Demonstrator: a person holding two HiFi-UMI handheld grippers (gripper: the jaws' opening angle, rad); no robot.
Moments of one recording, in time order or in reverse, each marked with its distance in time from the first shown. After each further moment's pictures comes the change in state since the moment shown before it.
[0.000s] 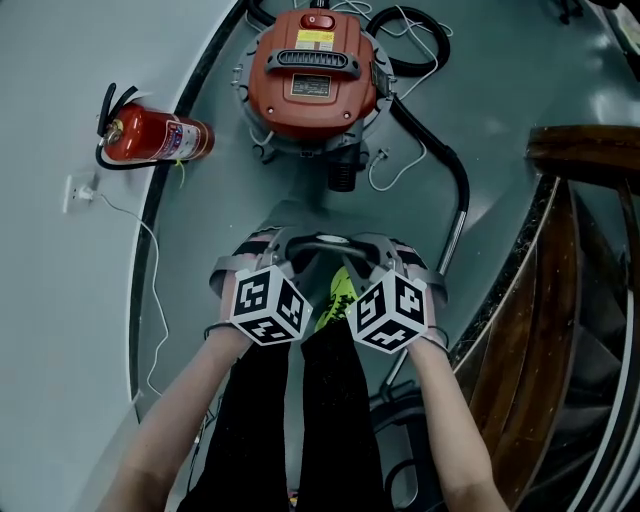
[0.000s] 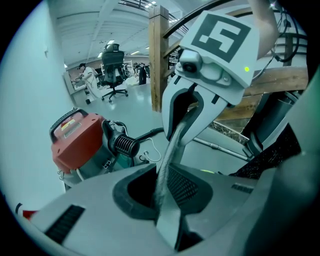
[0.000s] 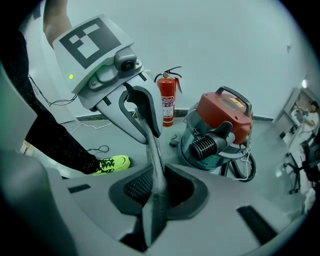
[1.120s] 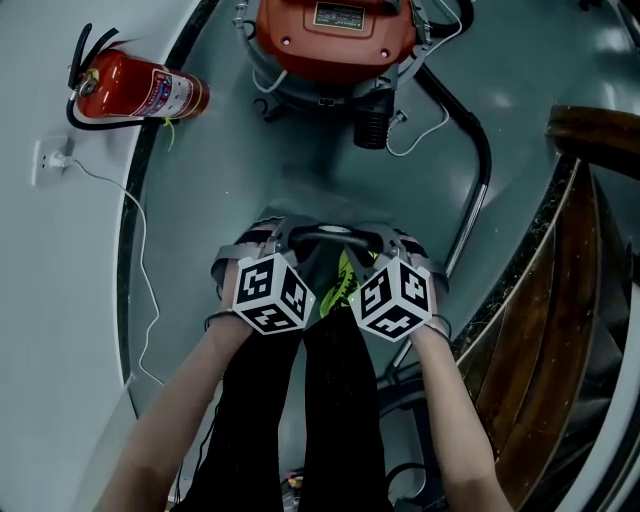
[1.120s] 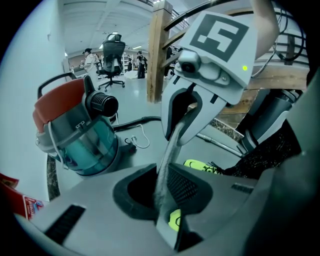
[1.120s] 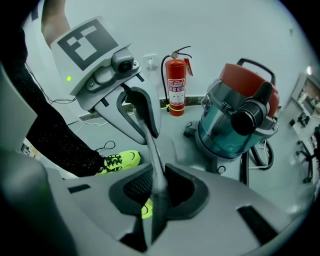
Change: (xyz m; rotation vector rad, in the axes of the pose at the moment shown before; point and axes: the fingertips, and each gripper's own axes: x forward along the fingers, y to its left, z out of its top) left arm 0.045 -0.055 -0.077 -0.063 0.021 -0.079; right arm 0.071 0.062 -0.039 0.051 0.044 0.082
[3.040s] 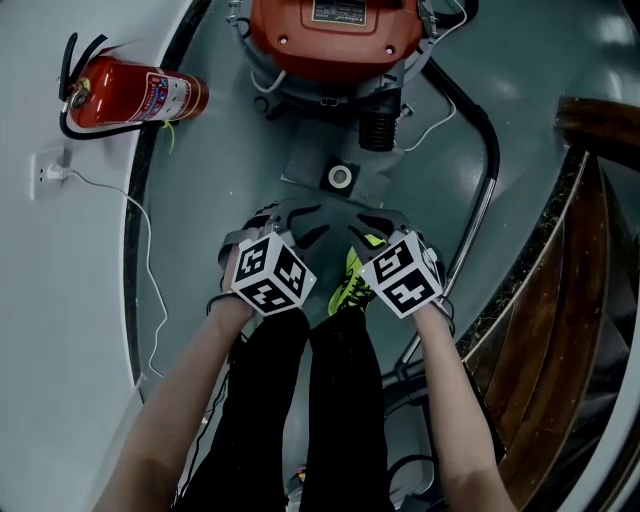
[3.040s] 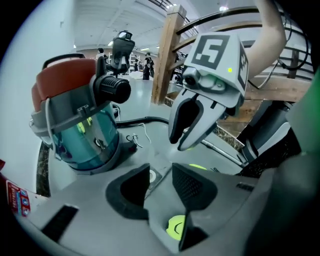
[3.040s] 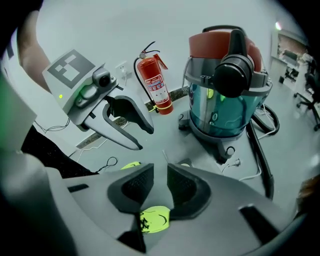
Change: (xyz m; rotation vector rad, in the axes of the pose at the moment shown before) left arm 0.024 0.026 -0.013 -0.094 -0.050 -0.041; right arm 0.033 -0.023 -0.006 0.321 -0.055 0.067
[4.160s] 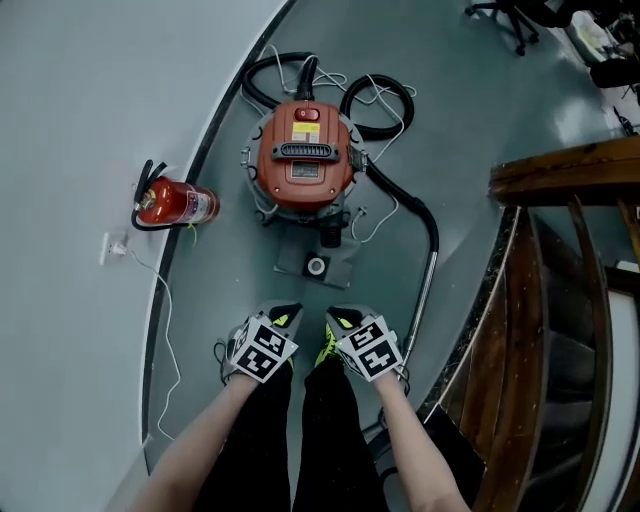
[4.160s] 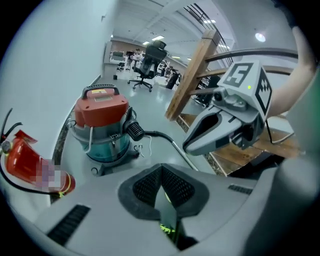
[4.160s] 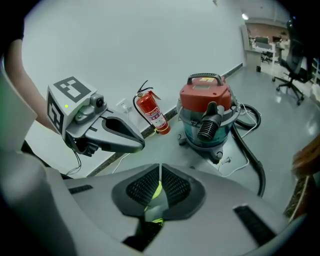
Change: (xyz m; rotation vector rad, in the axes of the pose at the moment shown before) left arm -0.123 -0.013 0.073 -0.358 -0.055 0.030; right arm -0.132 0.045 0.063 0.252 -0.115 -0.005
